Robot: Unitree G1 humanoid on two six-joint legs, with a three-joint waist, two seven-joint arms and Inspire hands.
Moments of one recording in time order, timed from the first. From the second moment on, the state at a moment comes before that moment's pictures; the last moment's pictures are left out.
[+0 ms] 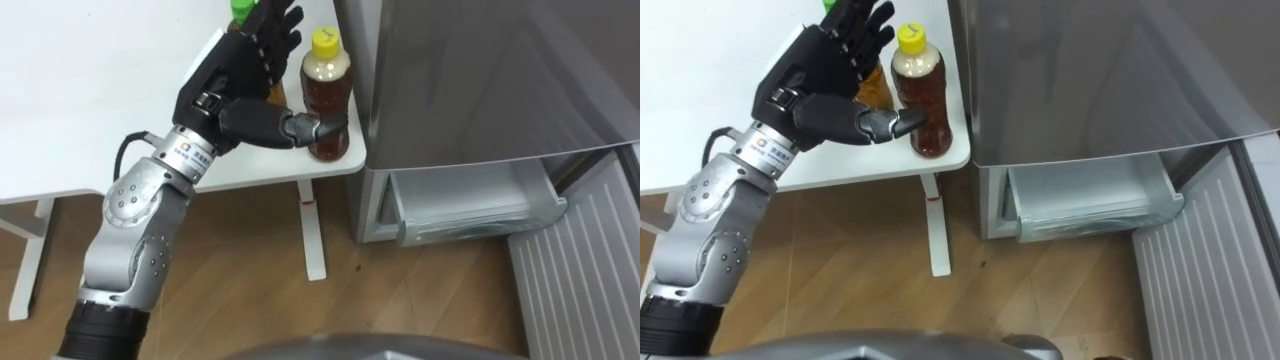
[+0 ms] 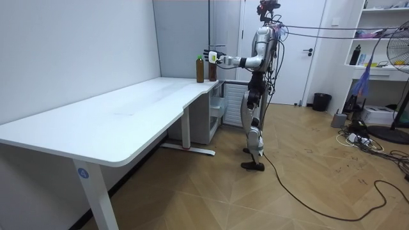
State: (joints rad) left arm 0.05 0.30 -0.09 -0.09 -0.48 0.00 -0.39; right arm 0.08 -0.28 0.10 1.37 -0.21 0.05 0.08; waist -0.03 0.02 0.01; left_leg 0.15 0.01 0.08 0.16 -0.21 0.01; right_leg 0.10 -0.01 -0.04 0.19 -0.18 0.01
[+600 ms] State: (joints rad) left arm 0.05 0.30 -0.10 -0.07 -0.48 0.00 -0.33; right arm 0.07 -0.28 0.10 1.37 -0.22 0.07 0.07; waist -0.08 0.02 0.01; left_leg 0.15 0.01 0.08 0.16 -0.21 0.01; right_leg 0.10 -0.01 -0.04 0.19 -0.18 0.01
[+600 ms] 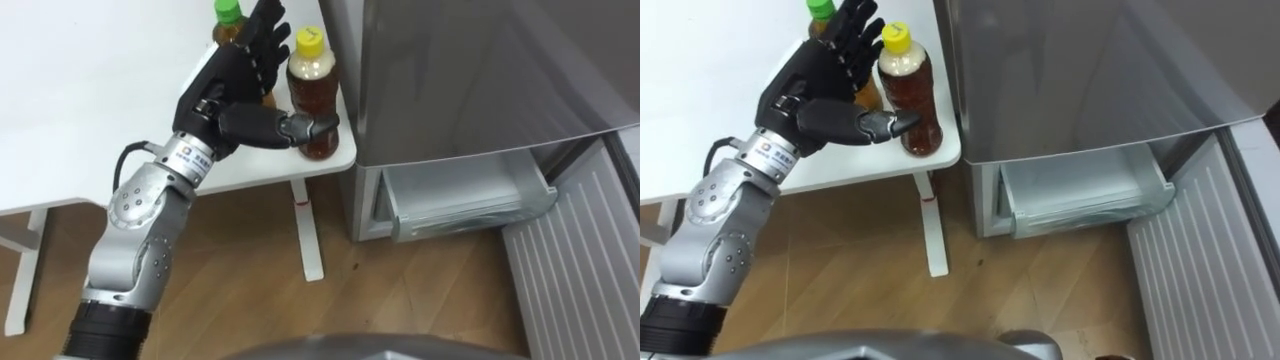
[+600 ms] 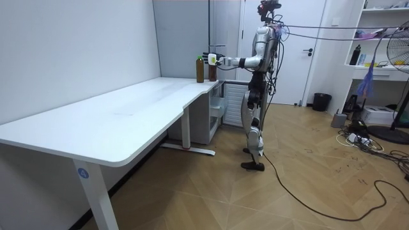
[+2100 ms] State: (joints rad) left arm -0.03 0.31 -0.15 -0.07 -0.48 0.01 -0.35; right arm 0.06 -0.28 0.10 1.35 -0.28 0.09 0.12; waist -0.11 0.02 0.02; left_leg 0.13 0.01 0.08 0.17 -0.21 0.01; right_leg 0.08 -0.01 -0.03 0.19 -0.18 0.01
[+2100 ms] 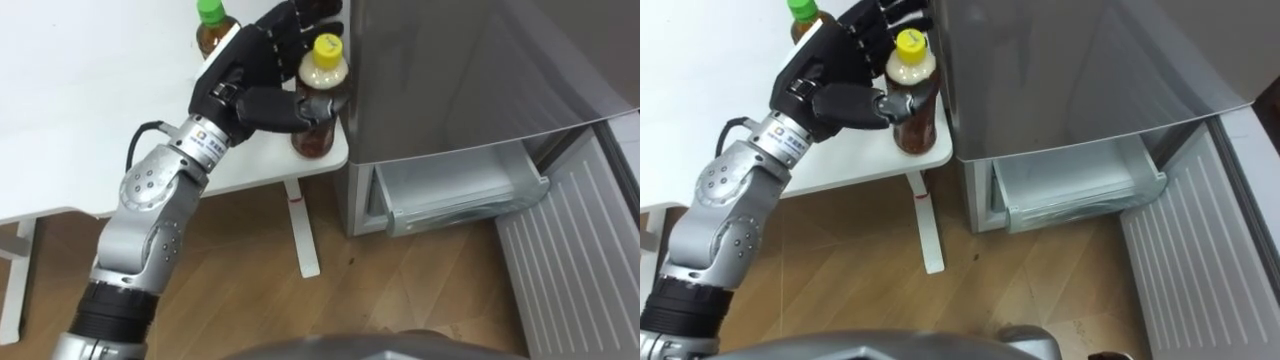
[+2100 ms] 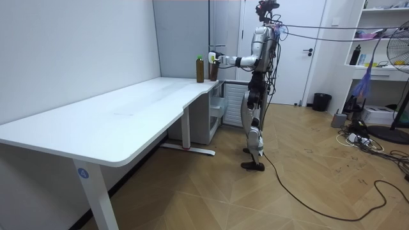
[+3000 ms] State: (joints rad) left arm -0.04 0.34 -0.28 -0.05 -0.49 0.05 -0.36; right arm 0.06 -0.27 0.12 1.32 -0.28 0.10 0.13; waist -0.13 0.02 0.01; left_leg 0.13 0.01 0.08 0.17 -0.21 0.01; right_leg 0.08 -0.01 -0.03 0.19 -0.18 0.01
